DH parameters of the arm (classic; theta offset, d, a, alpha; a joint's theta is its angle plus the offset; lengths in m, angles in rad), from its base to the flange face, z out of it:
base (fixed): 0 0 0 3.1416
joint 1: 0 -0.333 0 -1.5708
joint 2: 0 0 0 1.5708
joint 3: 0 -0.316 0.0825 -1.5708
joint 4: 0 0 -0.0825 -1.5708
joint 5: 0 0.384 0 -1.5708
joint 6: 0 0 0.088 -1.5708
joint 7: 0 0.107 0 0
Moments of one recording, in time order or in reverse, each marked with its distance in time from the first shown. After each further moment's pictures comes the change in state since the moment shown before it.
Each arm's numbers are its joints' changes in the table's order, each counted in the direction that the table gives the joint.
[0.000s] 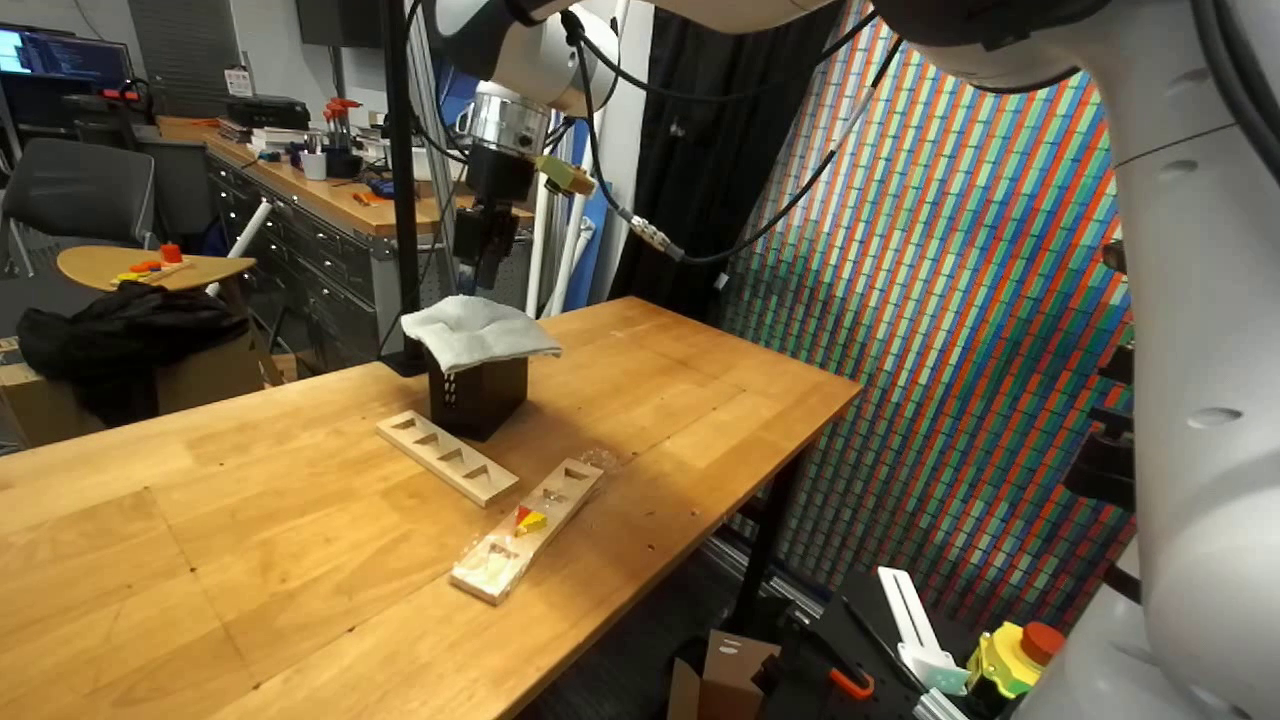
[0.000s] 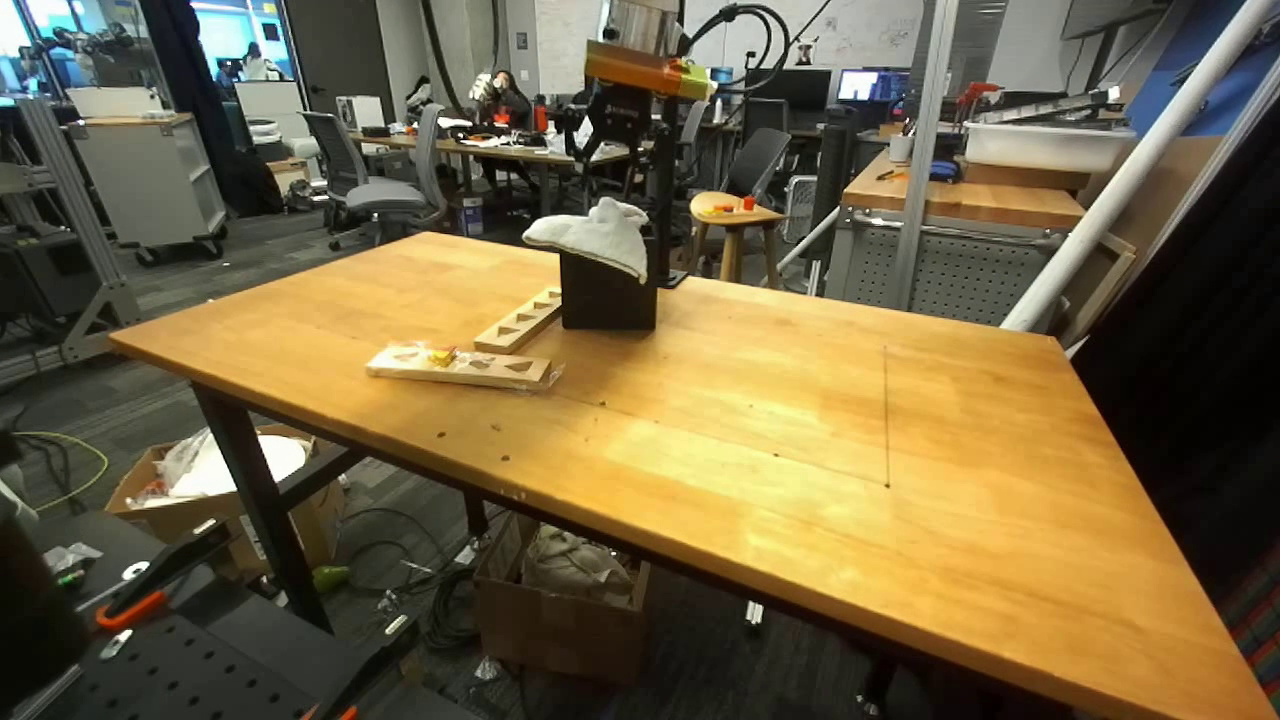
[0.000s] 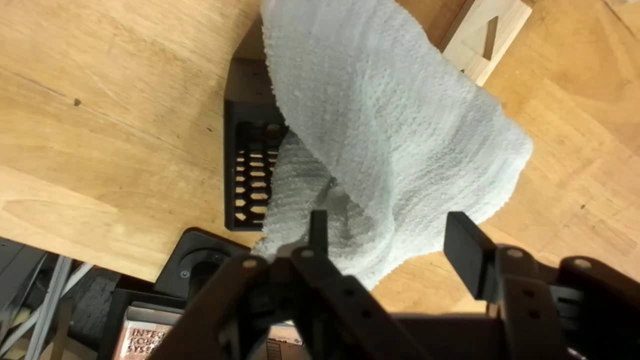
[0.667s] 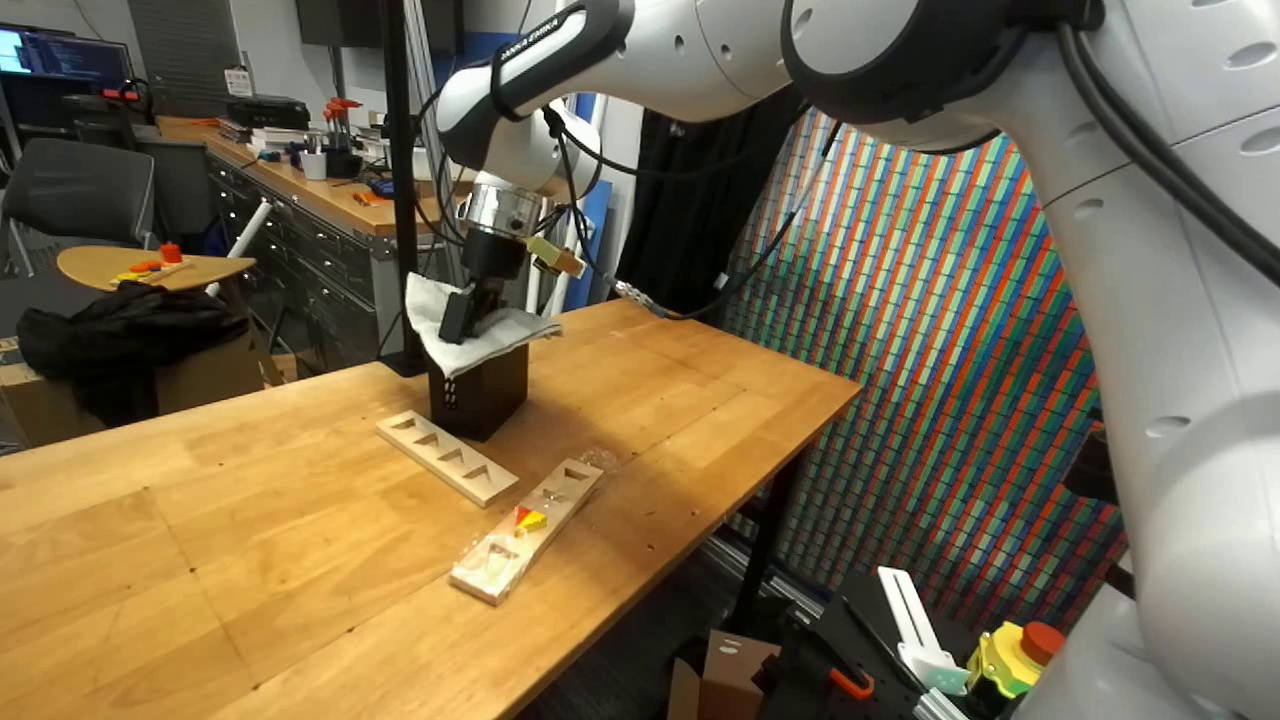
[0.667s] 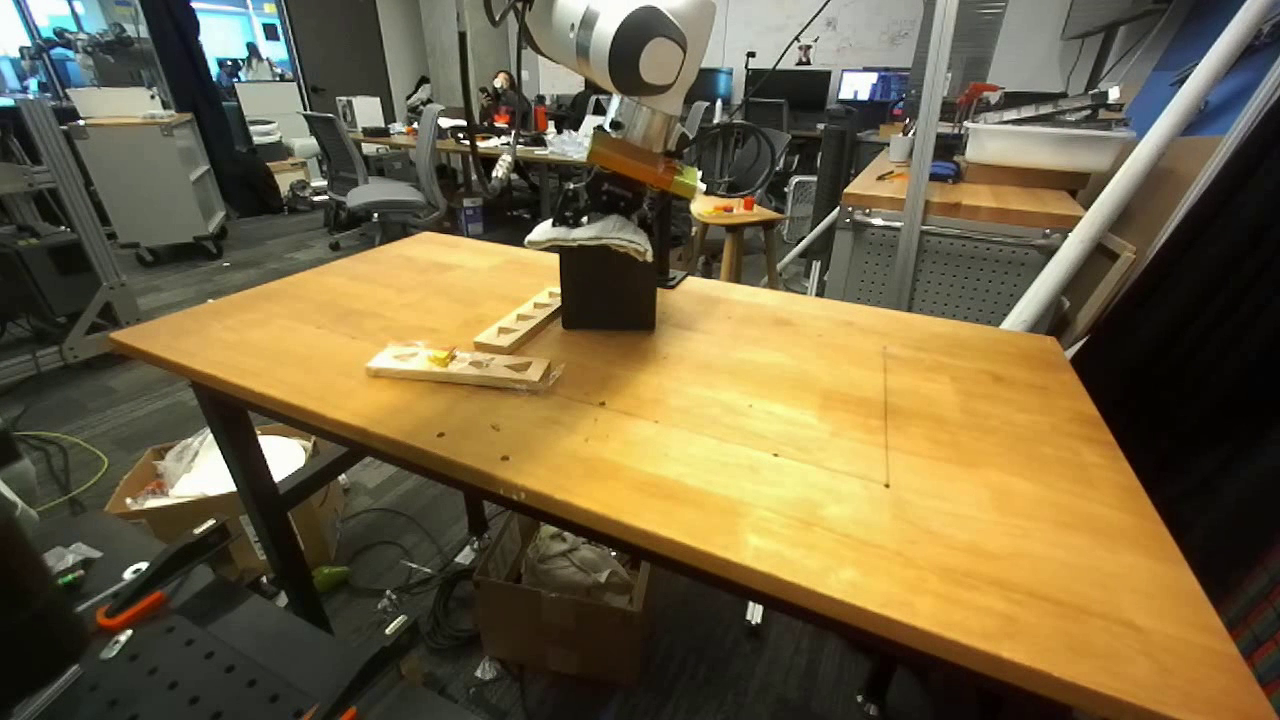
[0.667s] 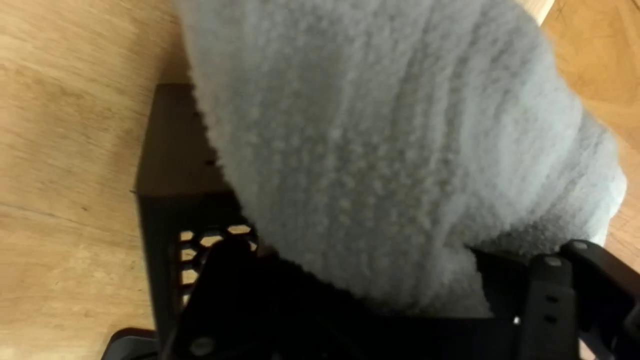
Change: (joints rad) arm 0.025 -0.167 -0.024 0.024 0.097 -0.017 -0.024
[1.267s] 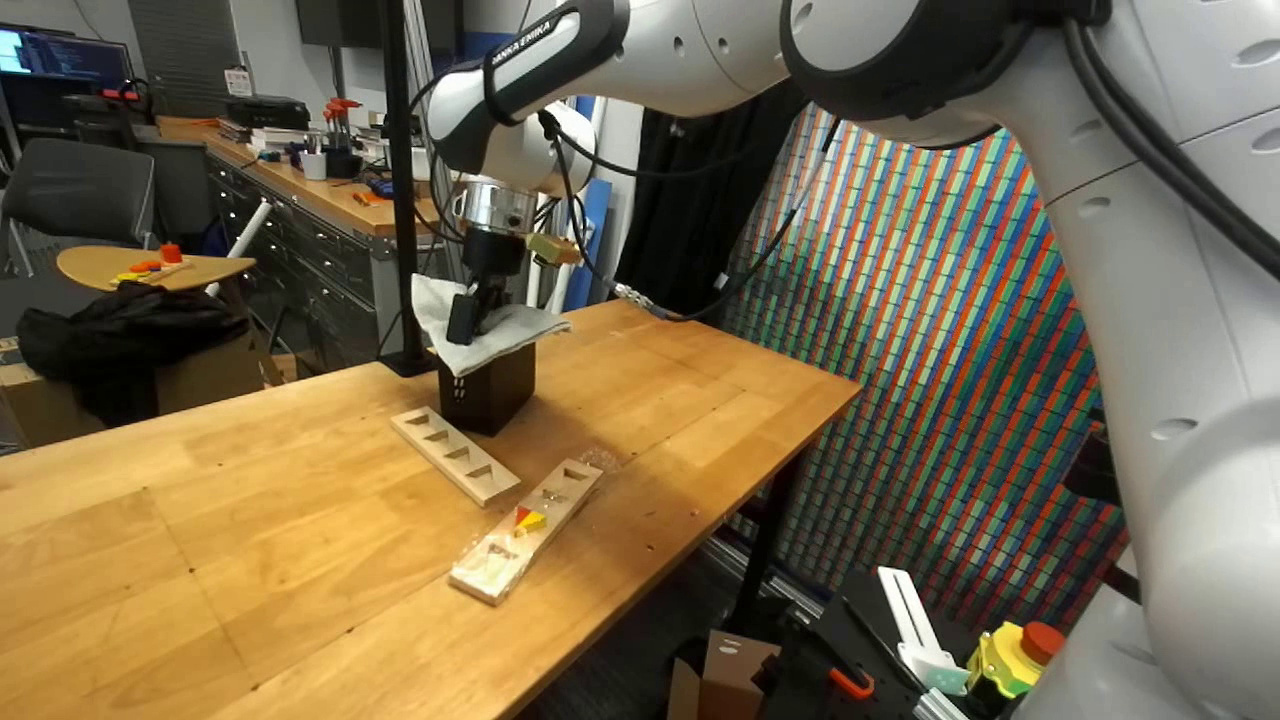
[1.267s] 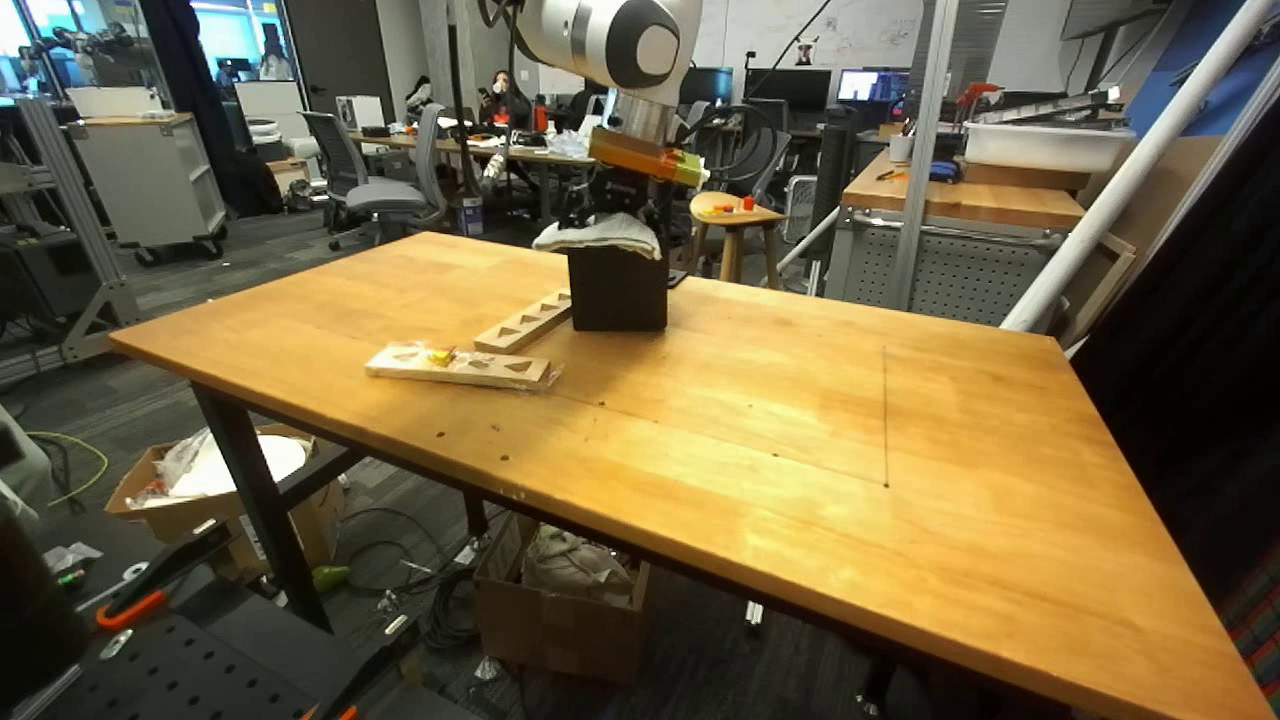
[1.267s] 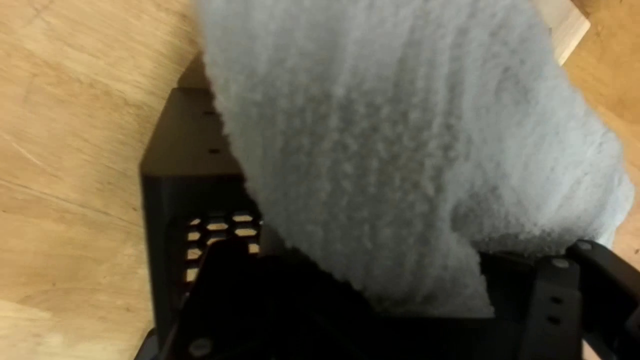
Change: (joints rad) arm -0.025 0.007 0.018 0.000 -0.094 -0.016 0.035
